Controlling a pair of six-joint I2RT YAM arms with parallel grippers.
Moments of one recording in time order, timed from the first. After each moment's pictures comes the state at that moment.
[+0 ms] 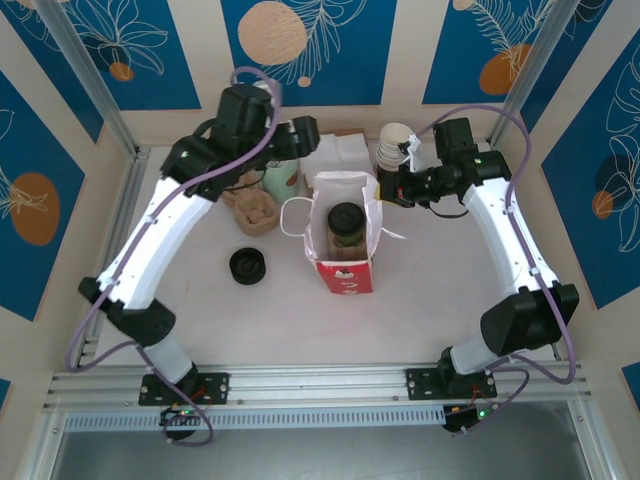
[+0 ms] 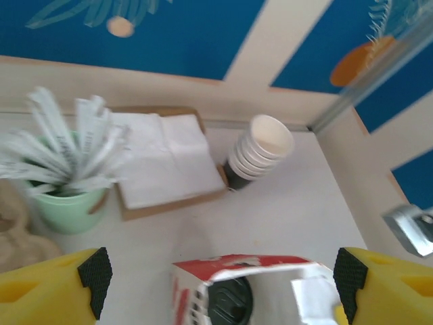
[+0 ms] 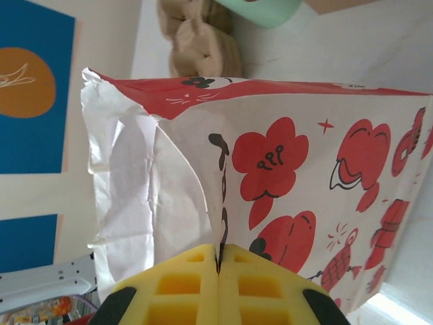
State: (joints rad) left arm -0.66 1.66 2.16 -0.98 -0.18 -0.54; right arm 0.17 1.50 1.61 -1.11 -0.75 0.28
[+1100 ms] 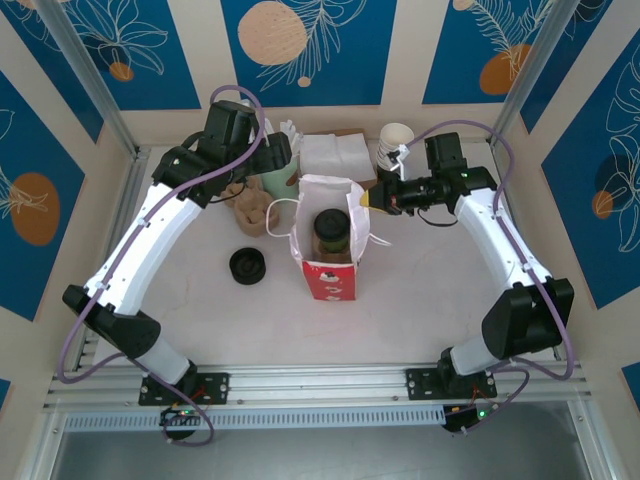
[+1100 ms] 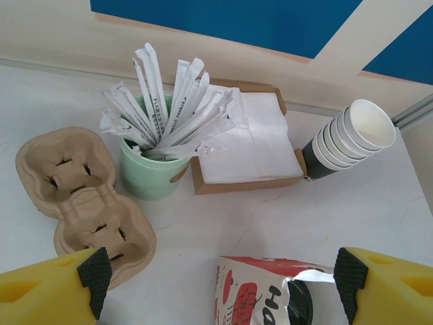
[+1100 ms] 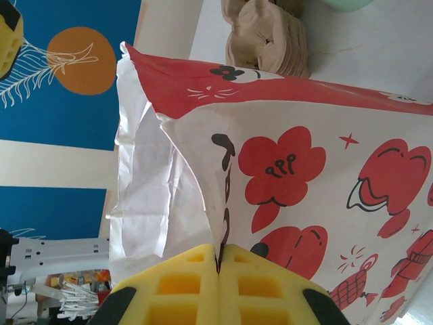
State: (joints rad) left arm -0.56 1.58 1.93 -0.96 -0.21 -0.56; right arm 0.18 1.50 1.42 -0.88 -0.94 0.33
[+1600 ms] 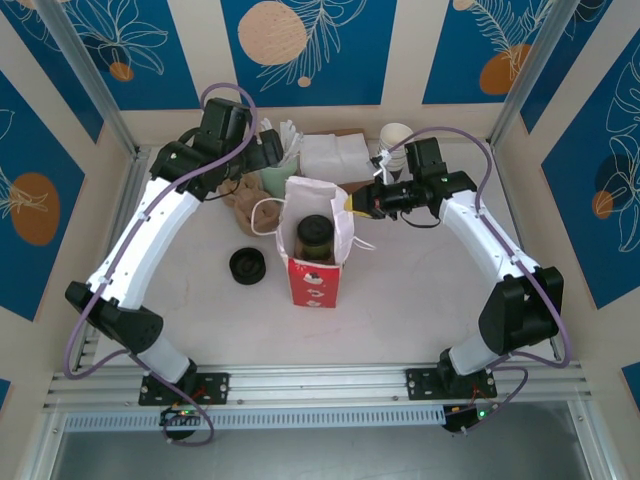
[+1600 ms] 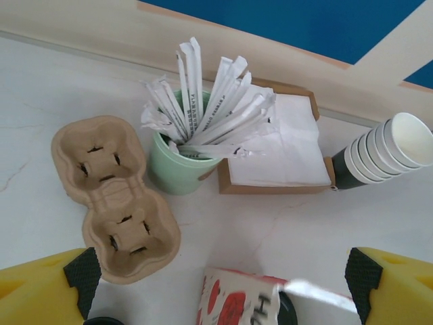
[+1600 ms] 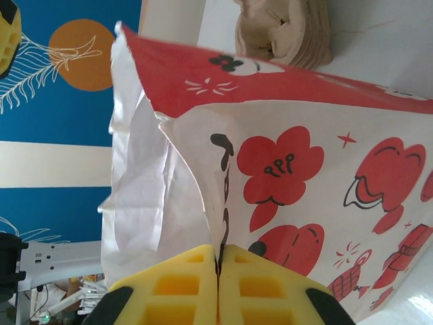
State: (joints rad) left arm -0.51 1.61 1.96 -1.02 -0.24 -0.60; right arm 0.27 1.53 1.37 -0.73 -0.94 0.47
